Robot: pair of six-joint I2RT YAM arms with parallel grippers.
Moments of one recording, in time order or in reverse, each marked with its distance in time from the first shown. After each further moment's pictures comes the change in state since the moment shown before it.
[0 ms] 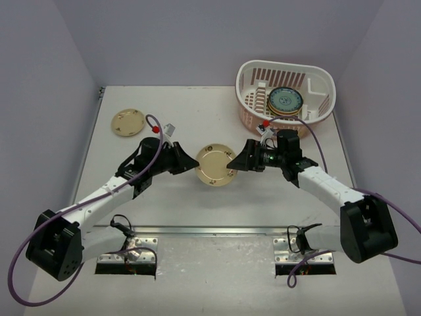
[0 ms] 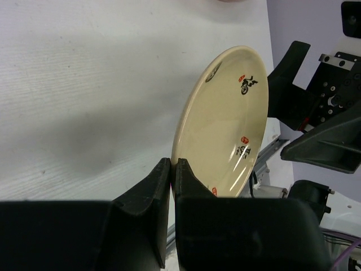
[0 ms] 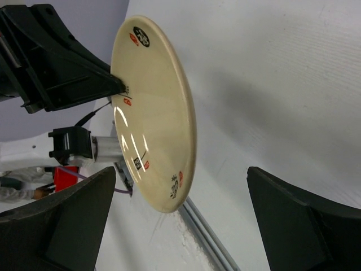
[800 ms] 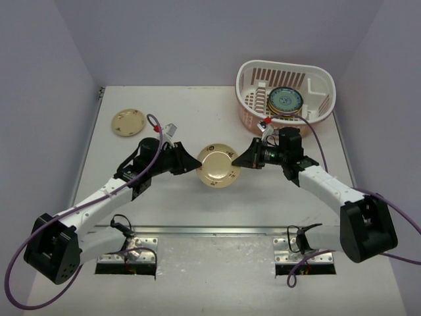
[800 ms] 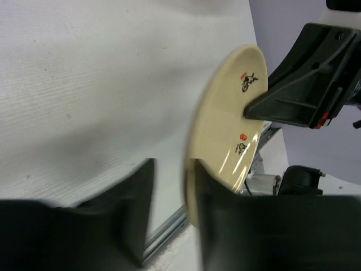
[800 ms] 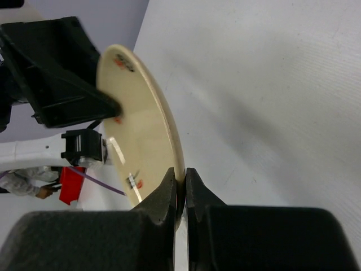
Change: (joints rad) left arm -0.017 -0.031 -0.002 0.013 0.037 0.016; right arm -0.012 0.001 0.008 0.064 -0.041 0.026
